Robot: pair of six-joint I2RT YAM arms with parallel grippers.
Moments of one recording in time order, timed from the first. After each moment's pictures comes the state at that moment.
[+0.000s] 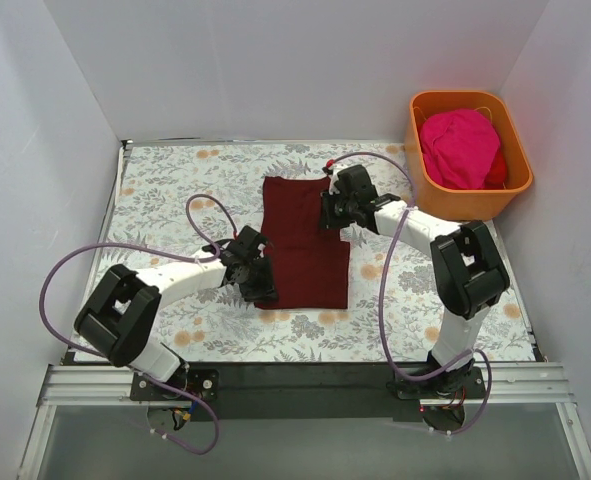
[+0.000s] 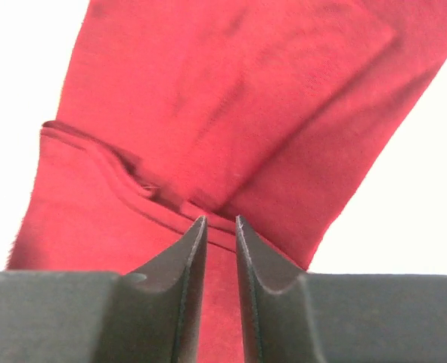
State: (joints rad) left arm -0.64 1.53 0.81 -0.42 0.12 -0.81; right arm 0.53 1.83 1.24 -0.18 -0.17 0.26
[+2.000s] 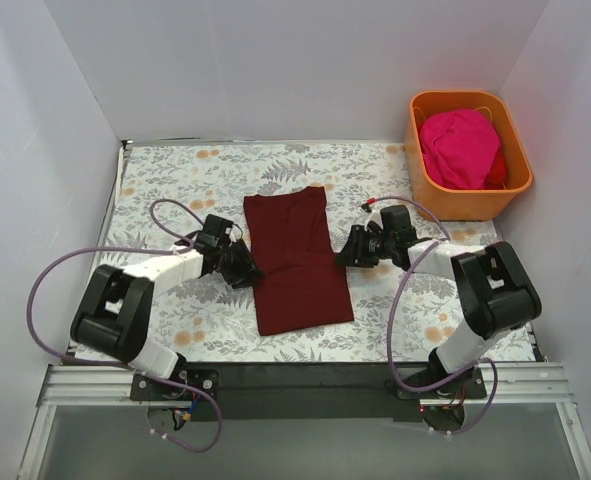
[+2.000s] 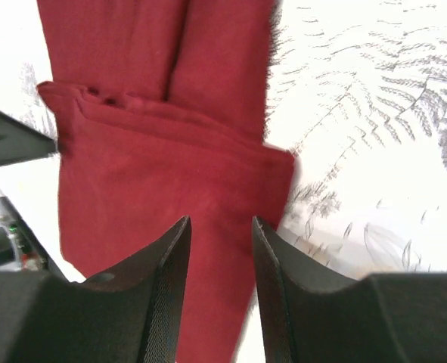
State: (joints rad) left arm -0.37 1.55 0.75 -0.25 0.32 -0.89; right arm 0.35 1.66 0.72 0.15 -0.58 0.49
